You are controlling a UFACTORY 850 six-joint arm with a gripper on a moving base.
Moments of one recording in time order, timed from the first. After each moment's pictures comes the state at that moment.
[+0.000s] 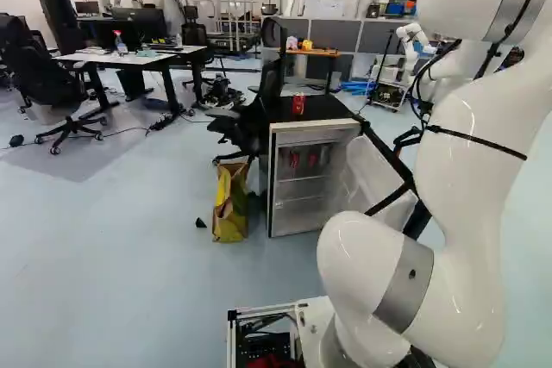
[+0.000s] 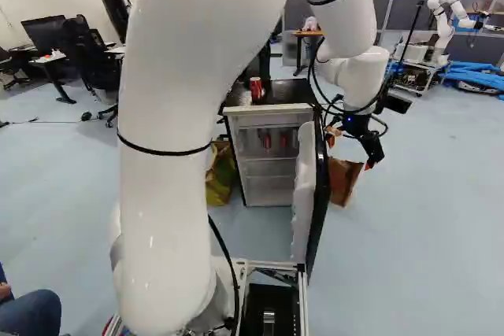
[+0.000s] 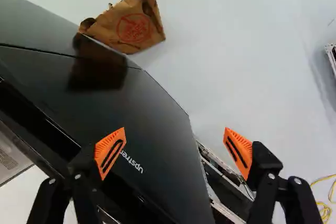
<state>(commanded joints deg) -46.6 -23.4 -64.6 3.3 -31.0 0.0</state>
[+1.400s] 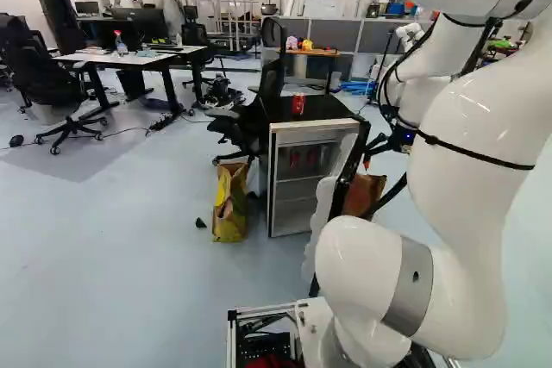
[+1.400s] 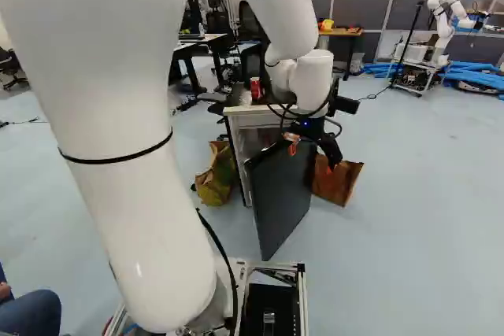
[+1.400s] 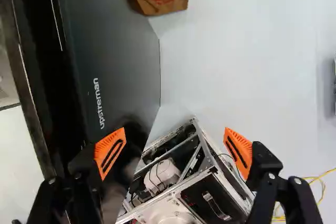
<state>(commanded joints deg) -36.4 -11.2 -48.7 -0.5 -31.0 0.0</state>
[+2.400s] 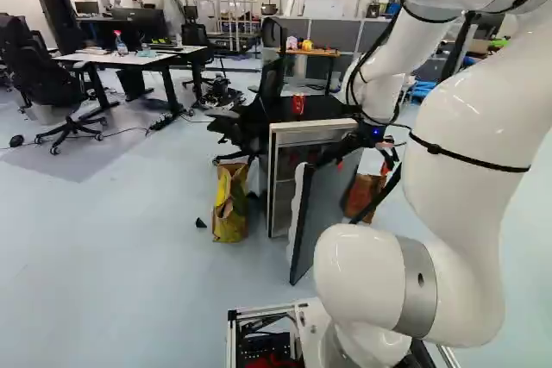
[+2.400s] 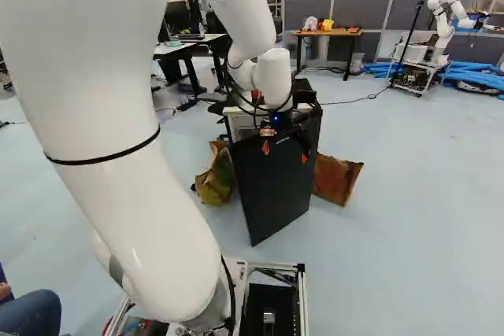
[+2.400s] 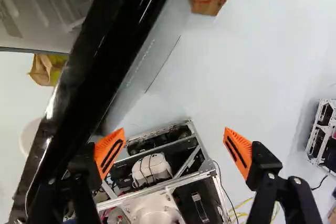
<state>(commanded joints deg) -23.0 -9.5 -46.6 -5.6 -31.0 0.0</state>
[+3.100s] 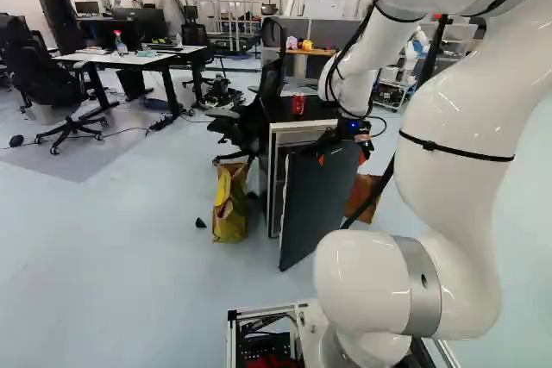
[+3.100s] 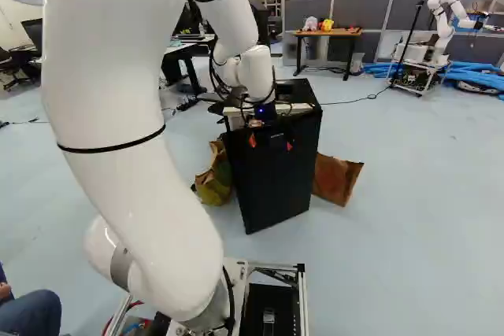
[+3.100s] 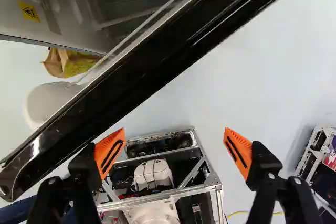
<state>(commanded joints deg) -15.0 -13.2 -51.2 -5.6 -31.0 0.0</state>
